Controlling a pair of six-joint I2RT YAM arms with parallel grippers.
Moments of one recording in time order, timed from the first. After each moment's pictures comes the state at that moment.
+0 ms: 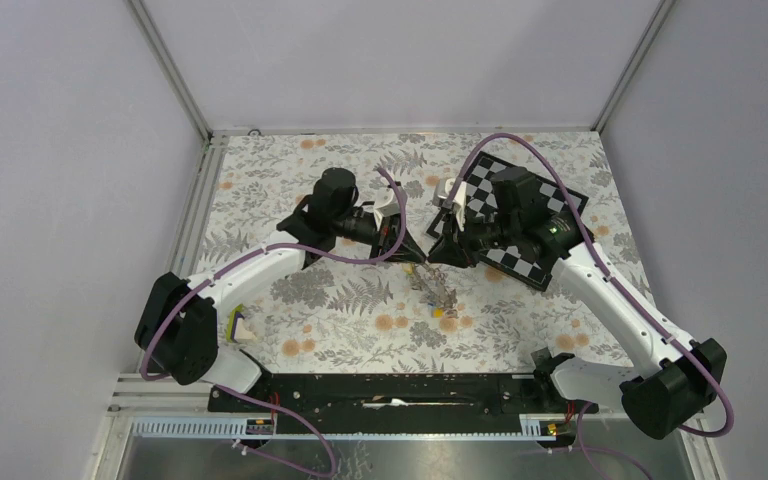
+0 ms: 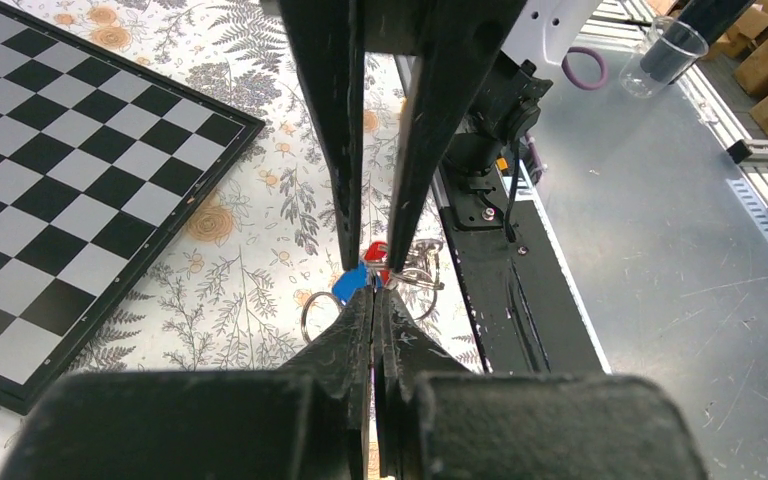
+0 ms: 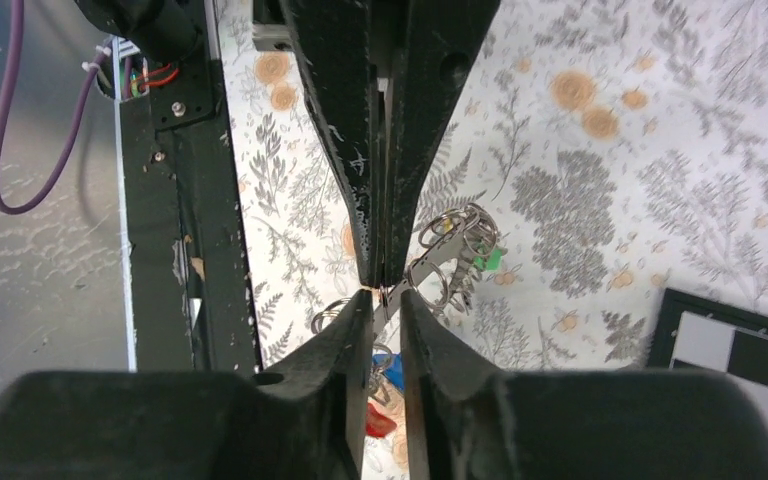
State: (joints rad) left arm -0.64 1.46 1.05 0.07 1.14 0.10; right arm 0.52 1.20 1.15 -0.67 -0.79 -0.38
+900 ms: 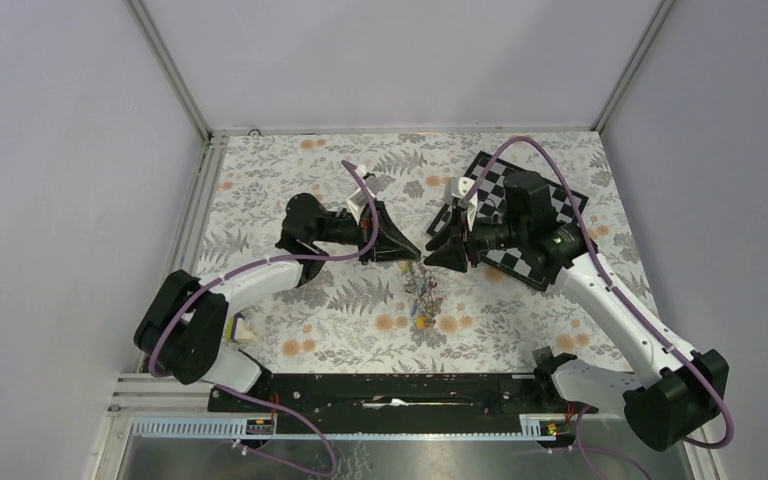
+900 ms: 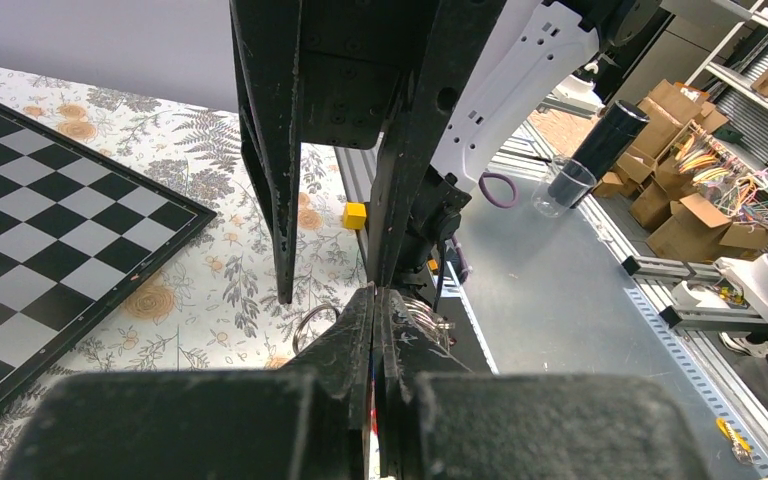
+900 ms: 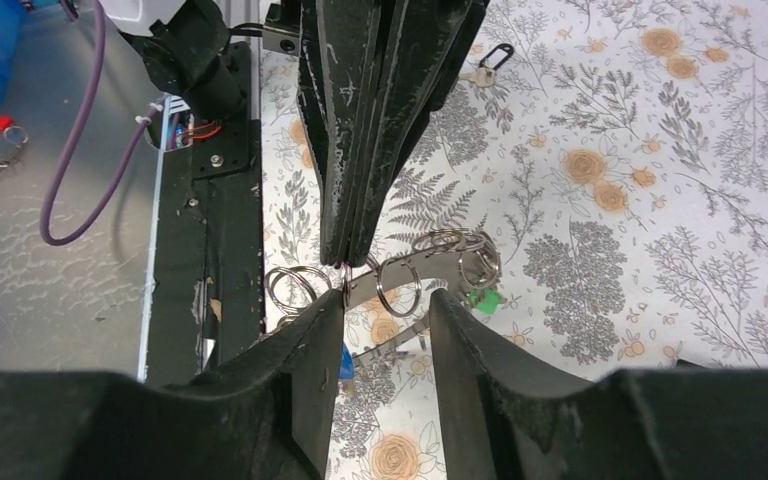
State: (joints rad) left arm -0.58 1.46 0.79 1.00 1.18 -0.66; right arm 0.47 1.13 1.03 -0.43 -0.95 -0.29
